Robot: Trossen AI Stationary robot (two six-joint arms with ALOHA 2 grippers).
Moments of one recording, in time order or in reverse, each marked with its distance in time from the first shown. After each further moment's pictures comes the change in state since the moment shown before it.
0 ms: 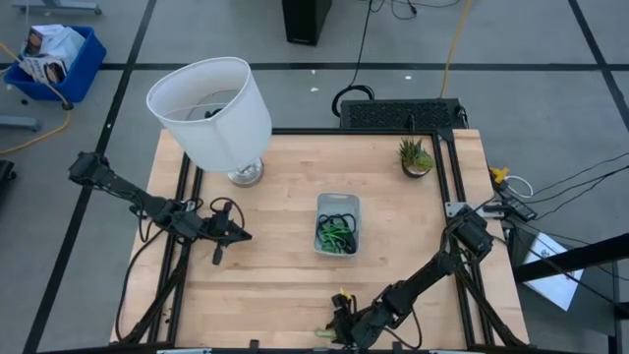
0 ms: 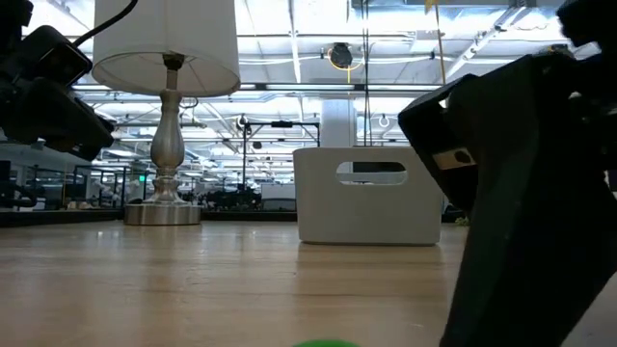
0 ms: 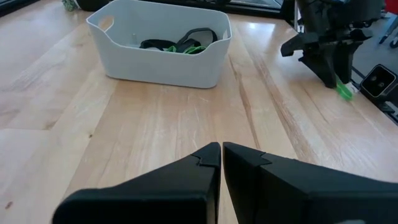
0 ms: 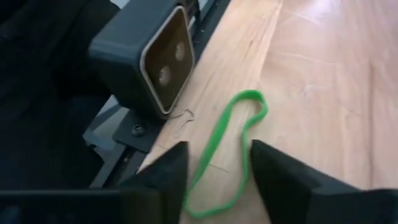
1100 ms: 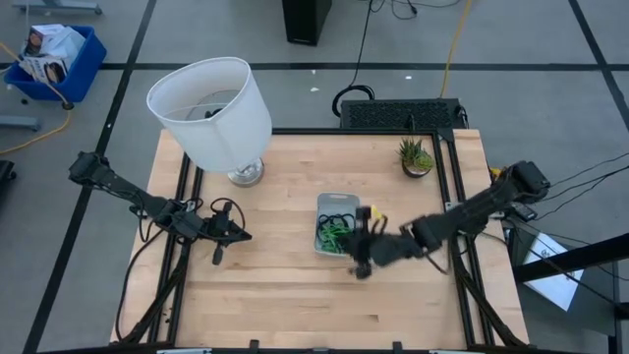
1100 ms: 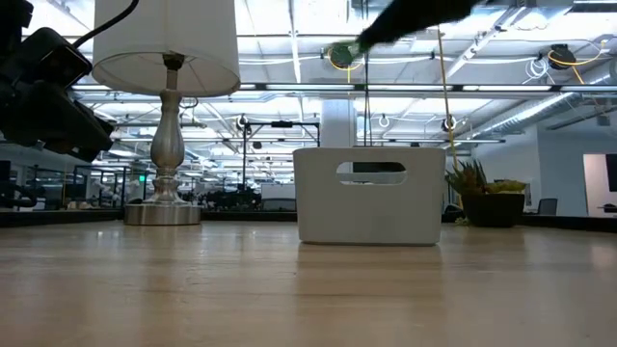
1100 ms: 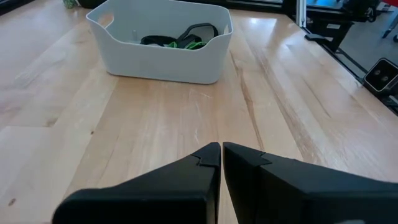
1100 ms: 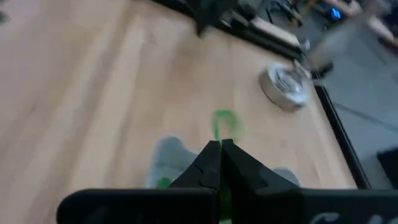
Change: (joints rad) left arm 0.000 0.000 0.000 -0.015 0.000 0.007; right arm -0.270 -0.698 -0.160 -0.381 0.340 -0.351
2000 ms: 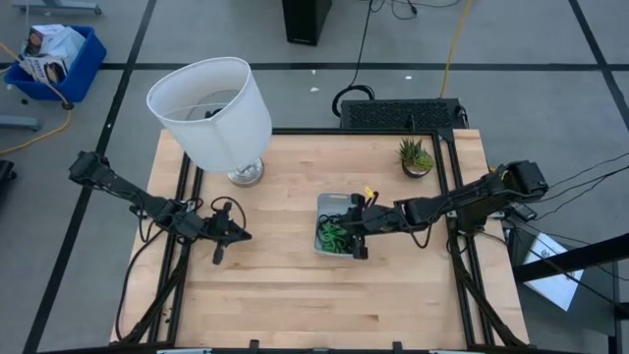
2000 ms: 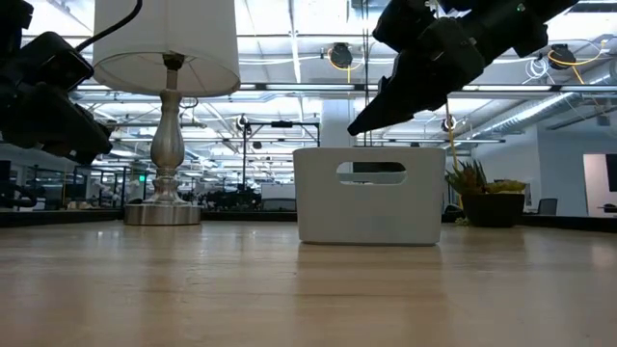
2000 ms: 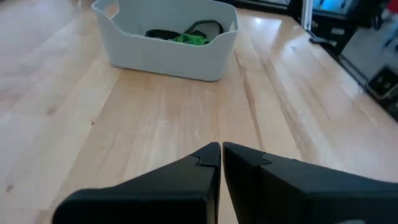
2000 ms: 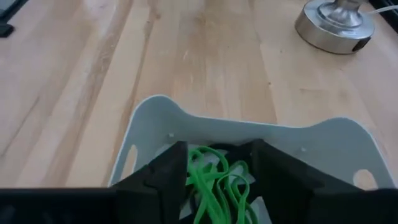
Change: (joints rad) left arm 0.000 0.000 0.000 -0.013 -0.008 -0.050; right arm -0.279 0.002 -0.246 0.284 -0.403 0.128
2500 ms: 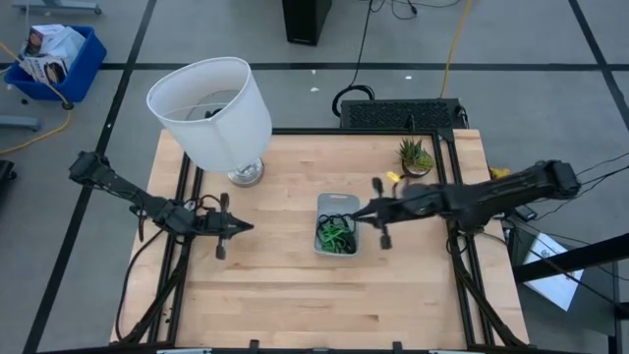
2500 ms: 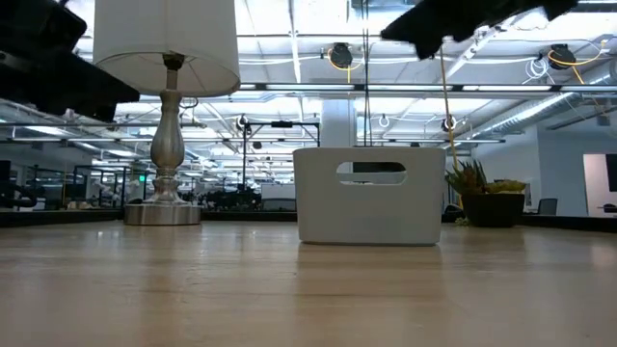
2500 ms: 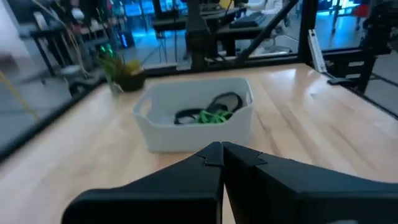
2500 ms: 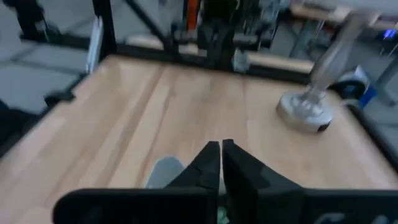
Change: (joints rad) left arm -0.005 -0.002 0.000 0.250 -0.135 0.333; right arm -0.034 -0.362 -0.051 -0.054 -0.102 -0.129
